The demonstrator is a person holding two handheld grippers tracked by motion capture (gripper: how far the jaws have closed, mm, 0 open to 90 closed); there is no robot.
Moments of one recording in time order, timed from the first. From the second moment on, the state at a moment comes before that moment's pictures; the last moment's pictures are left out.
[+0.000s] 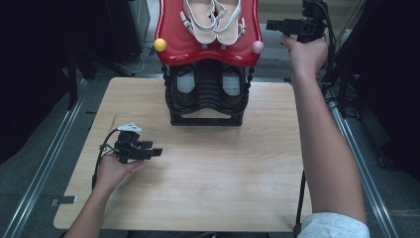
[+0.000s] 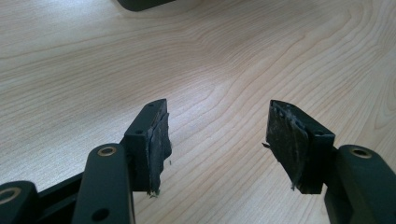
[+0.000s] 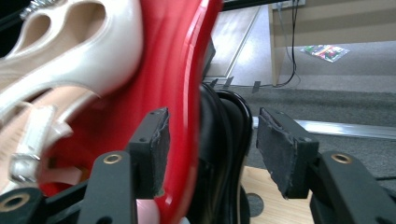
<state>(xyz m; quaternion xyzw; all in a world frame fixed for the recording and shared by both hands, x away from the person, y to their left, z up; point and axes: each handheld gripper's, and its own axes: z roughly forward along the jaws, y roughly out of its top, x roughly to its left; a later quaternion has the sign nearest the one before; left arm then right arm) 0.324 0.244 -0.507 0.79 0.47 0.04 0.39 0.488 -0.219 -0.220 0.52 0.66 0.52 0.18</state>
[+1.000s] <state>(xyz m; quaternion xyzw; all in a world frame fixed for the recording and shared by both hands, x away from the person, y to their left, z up) 0.326 0.239 -0.508 0.79 0.46 0.04 0.39 0.448 -0.255 -0.321 0.52 0.68 0.50 0.14</state>
